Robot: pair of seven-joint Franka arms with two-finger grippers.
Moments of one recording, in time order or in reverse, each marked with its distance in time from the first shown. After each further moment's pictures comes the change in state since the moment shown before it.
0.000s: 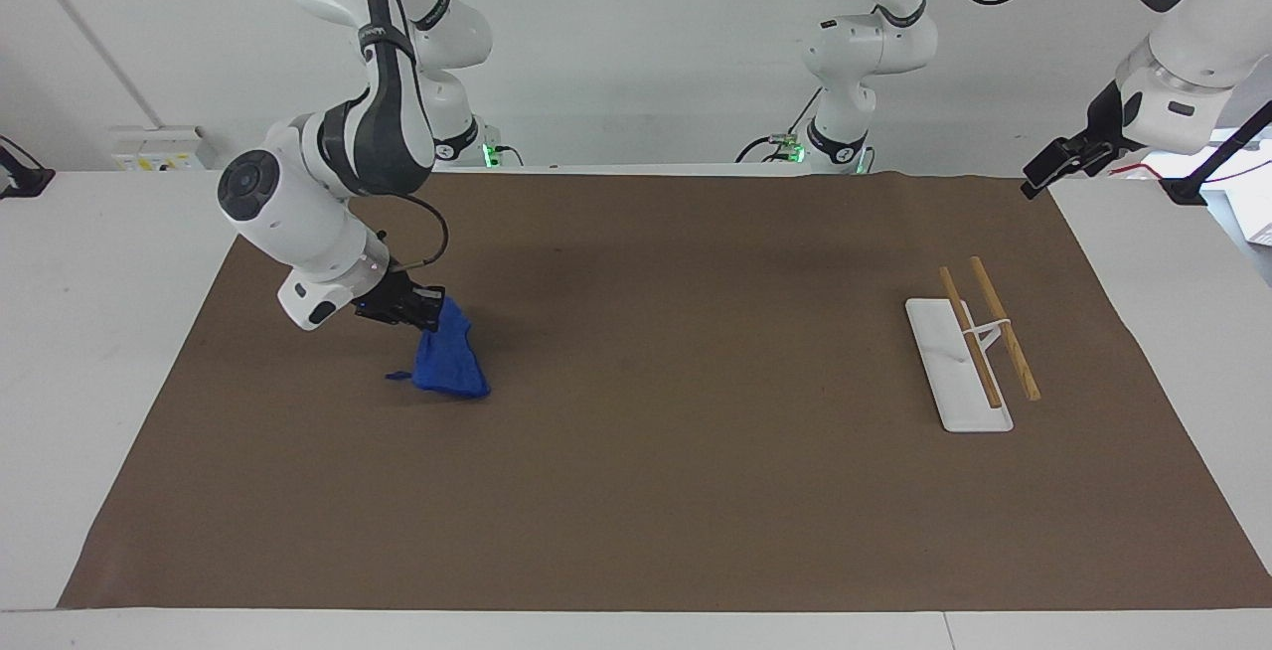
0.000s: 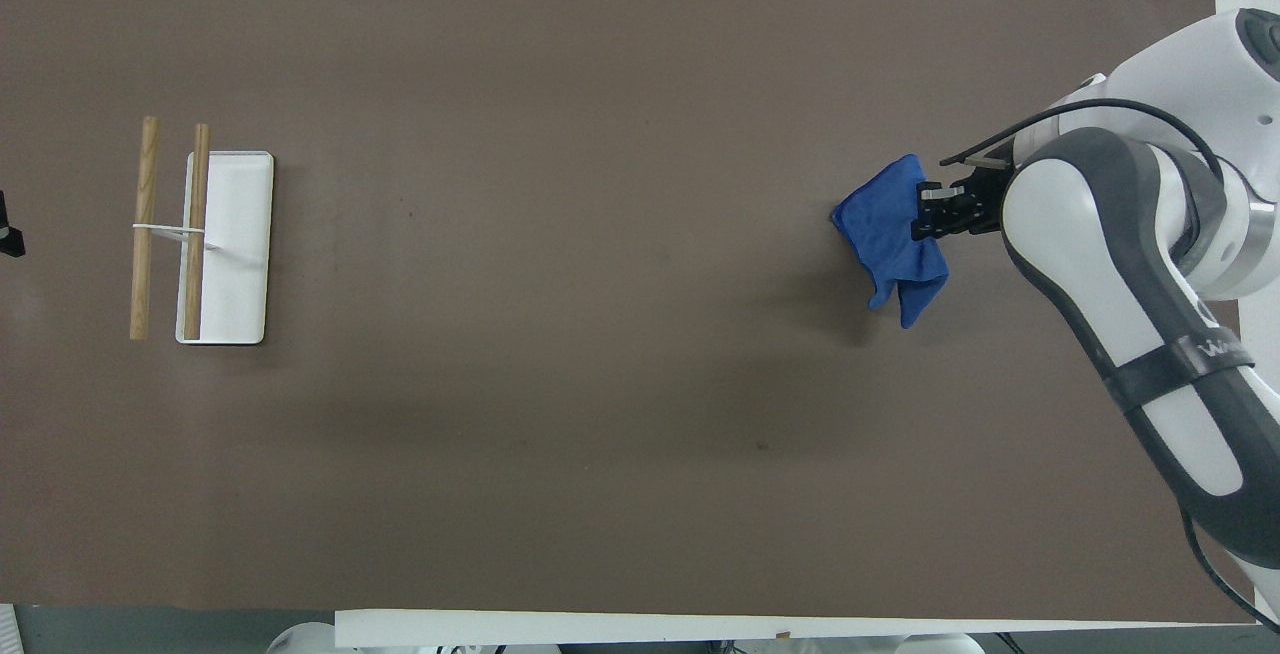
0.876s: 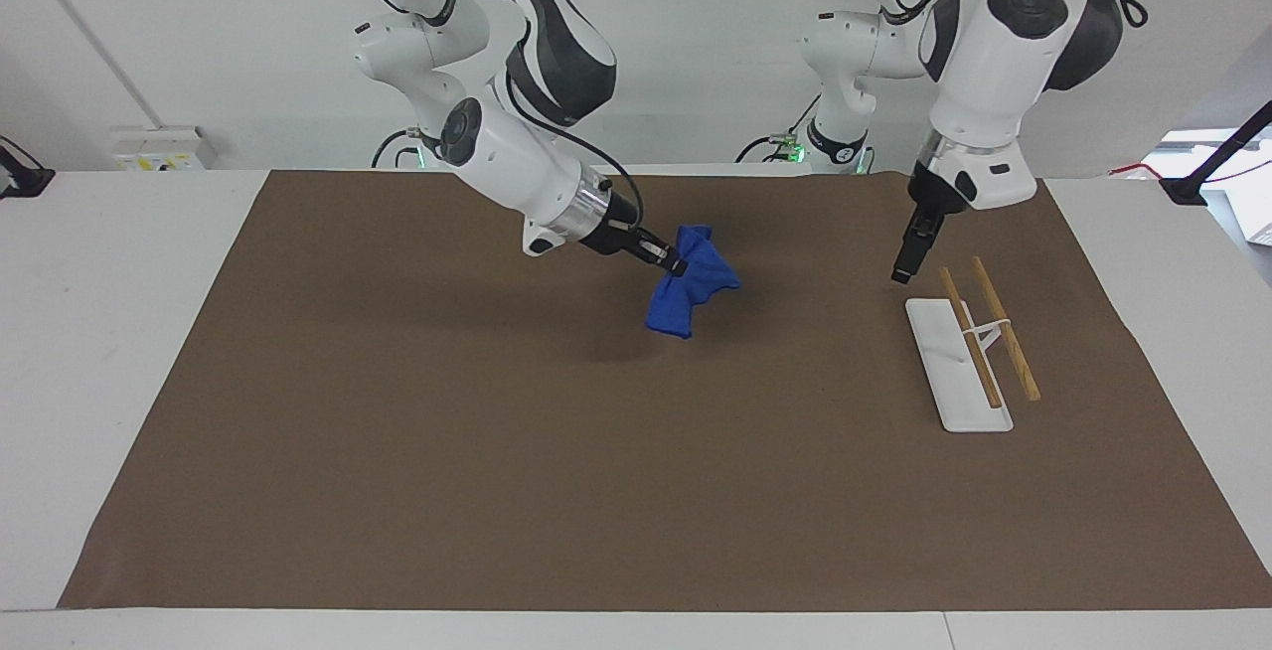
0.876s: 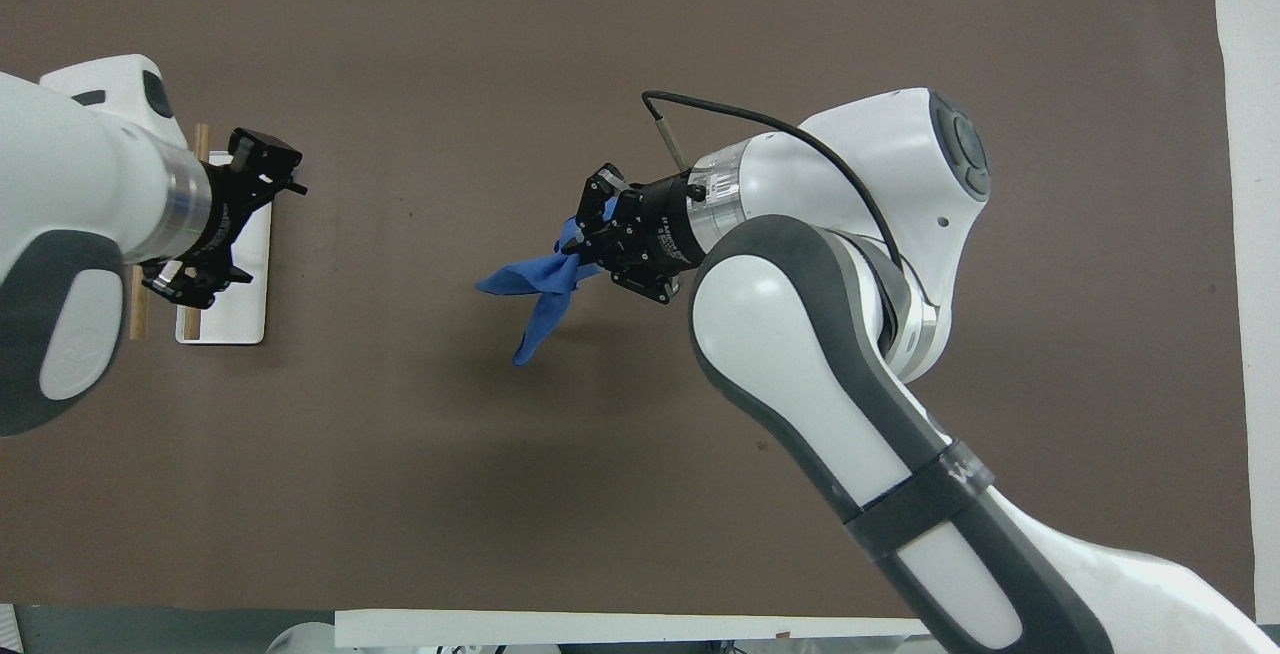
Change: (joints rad) left arm -0.345 -0.010 -0.021 -0.276 0.001 0.447 -0.981; right arm 0.433 0.019 0.009 0.029 0.522 0.299 0.834
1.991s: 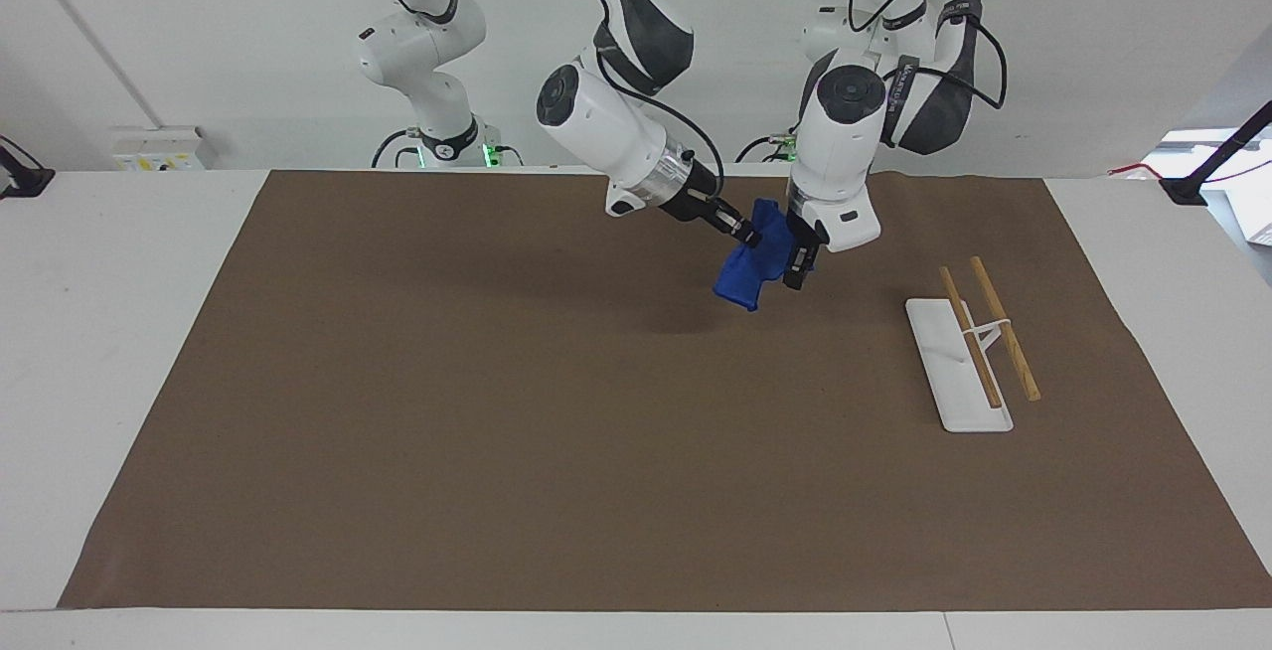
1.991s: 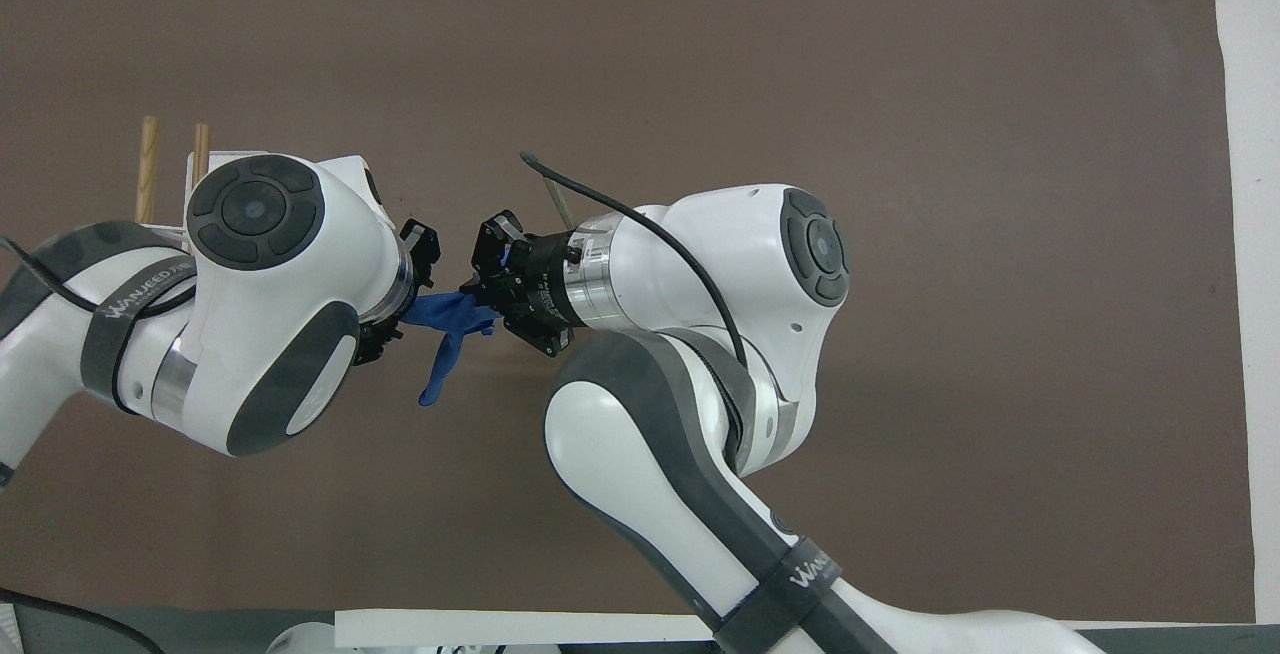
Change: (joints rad) left arm -0.166 0.062 0.005 -0.108 0.000 0.018 -0.219; right arm 0.160 0.019 -0.006 -0.003 0.024 0.179 0.158
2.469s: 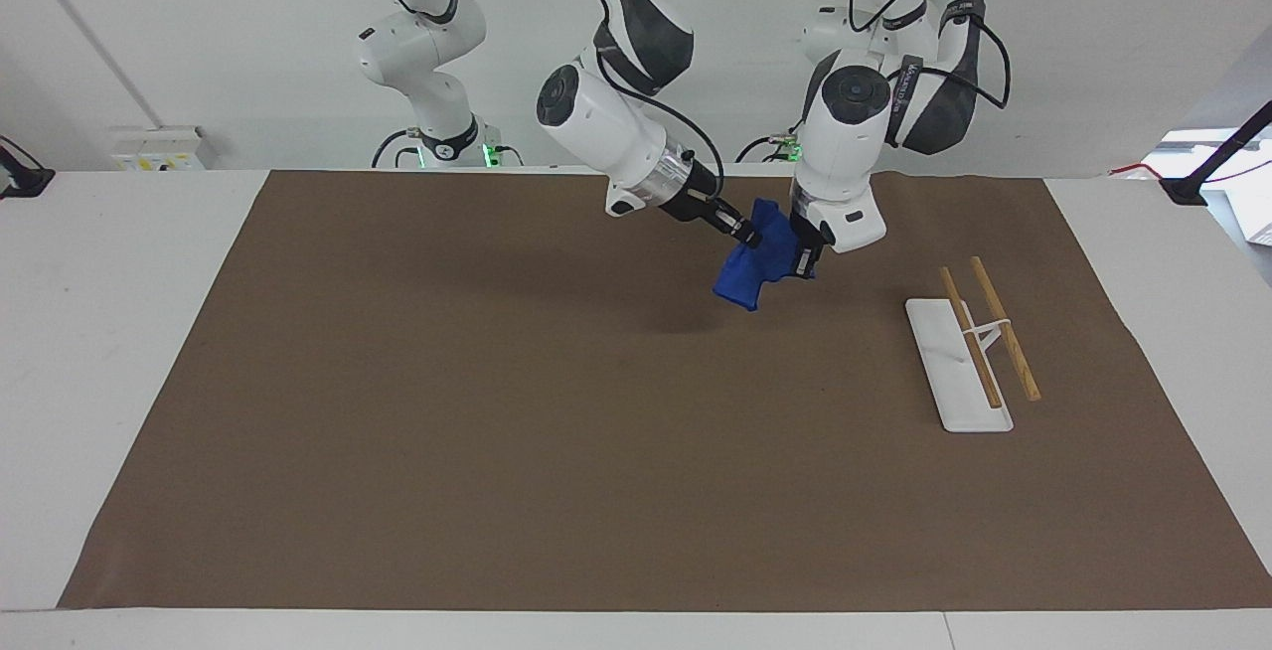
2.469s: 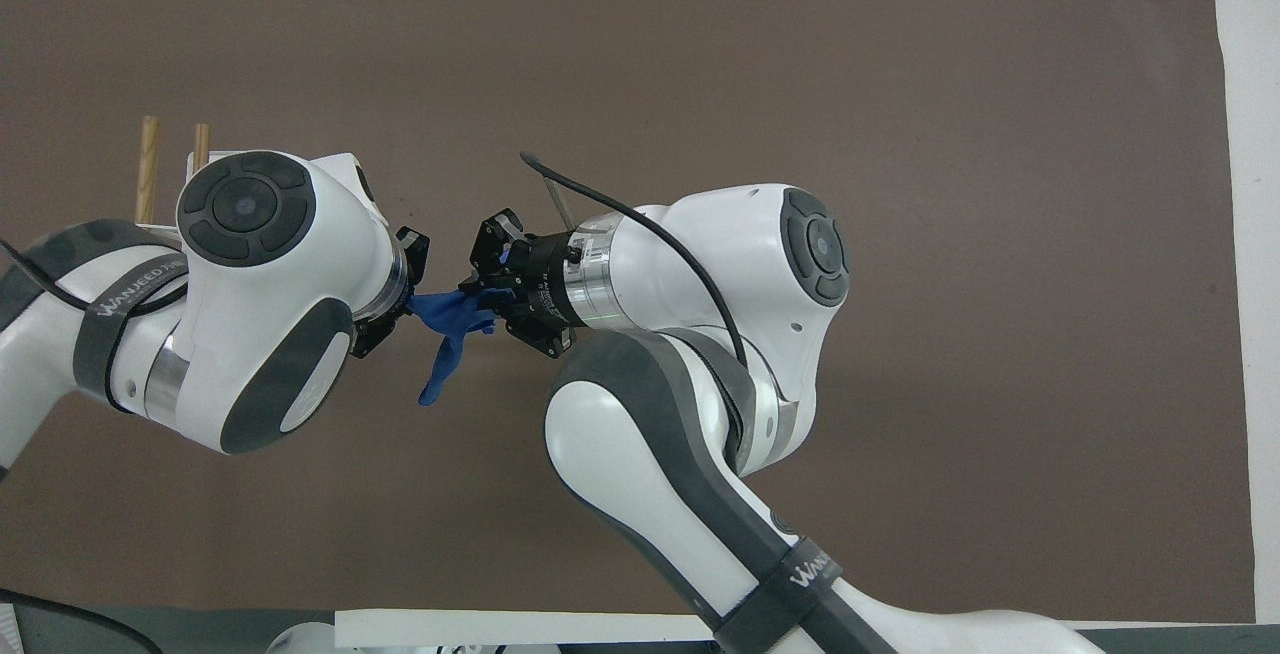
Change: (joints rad) left arm 0.001 -0.001 0.005 0.001 0.000 0.000 -0.005; right arm 0.000 0.000 0.000 0.000 -0.002 0.000 -0.002
